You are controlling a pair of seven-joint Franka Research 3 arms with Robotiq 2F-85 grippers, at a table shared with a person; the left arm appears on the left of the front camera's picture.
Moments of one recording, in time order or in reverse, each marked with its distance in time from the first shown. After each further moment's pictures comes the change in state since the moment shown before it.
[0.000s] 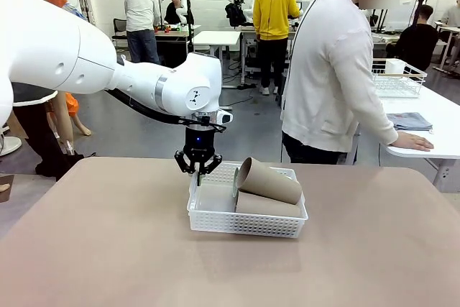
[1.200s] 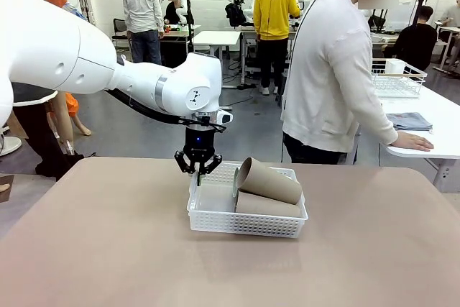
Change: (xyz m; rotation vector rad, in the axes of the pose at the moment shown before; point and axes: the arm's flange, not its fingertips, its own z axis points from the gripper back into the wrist) left arm 0.000 0.000 0.000 0.000 0.000 0.000; right arm 0.013 -0.007 0.011 -0.018 -0.011 -0.012
